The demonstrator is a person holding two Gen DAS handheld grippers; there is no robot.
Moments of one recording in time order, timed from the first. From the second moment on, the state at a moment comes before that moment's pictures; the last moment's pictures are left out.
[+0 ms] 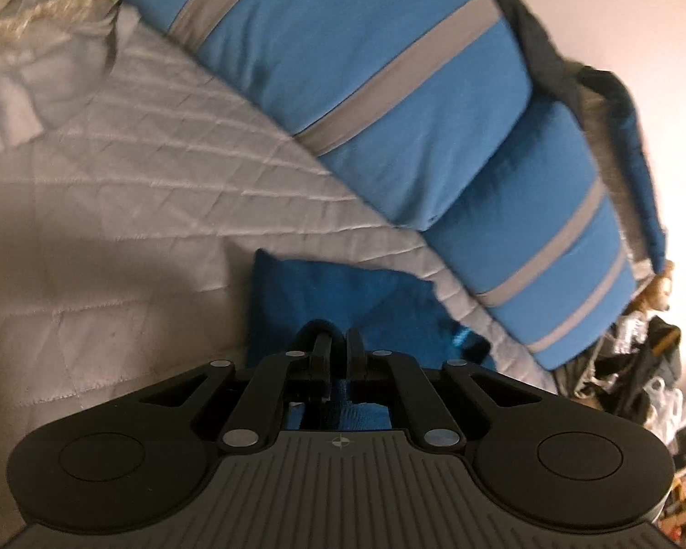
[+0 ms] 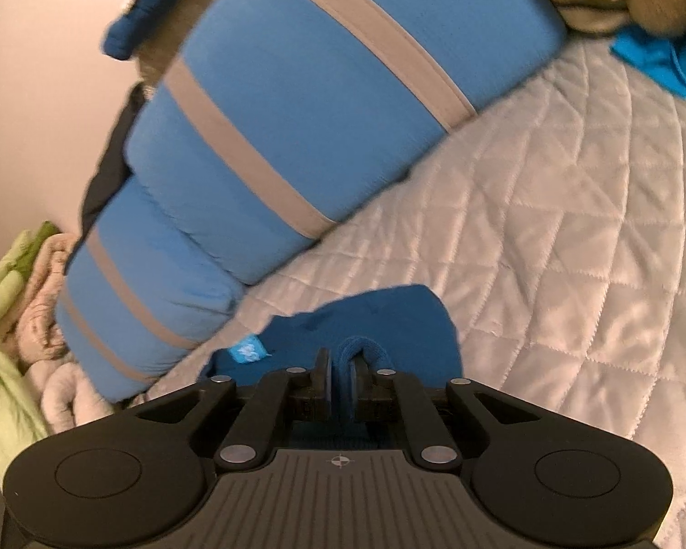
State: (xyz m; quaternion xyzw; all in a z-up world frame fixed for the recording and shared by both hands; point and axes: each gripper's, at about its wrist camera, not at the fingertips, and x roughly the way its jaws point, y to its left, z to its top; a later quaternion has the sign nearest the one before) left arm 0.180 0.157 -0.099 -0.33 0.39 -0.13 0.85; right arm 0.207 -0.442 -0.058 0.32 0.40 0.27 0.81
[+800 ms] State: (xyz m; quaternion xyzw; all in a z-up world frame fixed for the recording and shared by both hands) left arm 0.144 0.152 -0.100 -0.35 0.43 -0.16 0.82; right arm 0.150 -0.446 -0.051 0.29 0.42 0.32 0.80
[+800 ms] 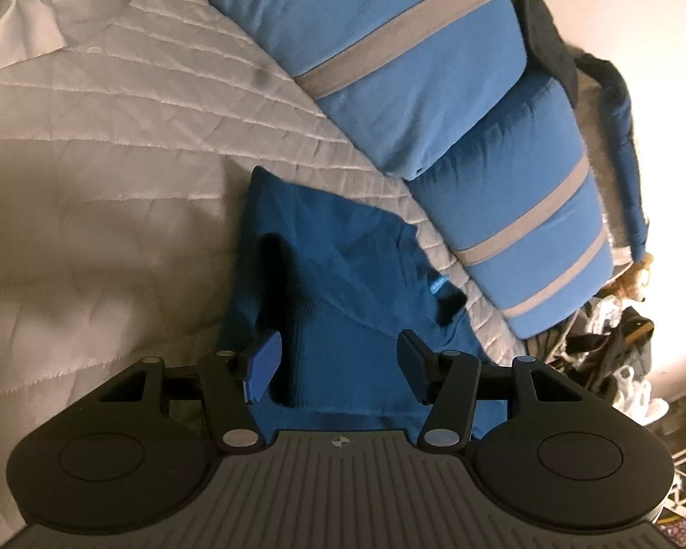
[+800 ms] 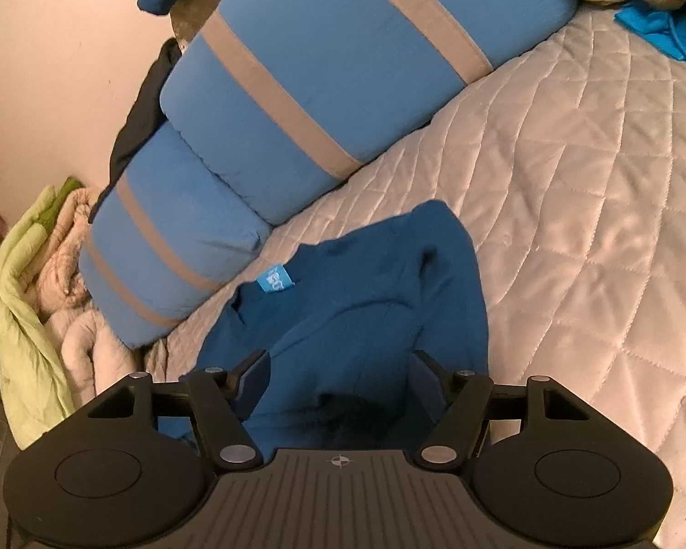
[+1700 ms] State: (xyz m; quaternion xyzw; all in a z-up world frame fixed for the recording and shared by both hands) left arm 0.158 0.145 -0.054 -0.35 0.35 -0.19 0.85; right arm 0.177 -0.432 -0.019 0.31 0.39 0.33 0.80
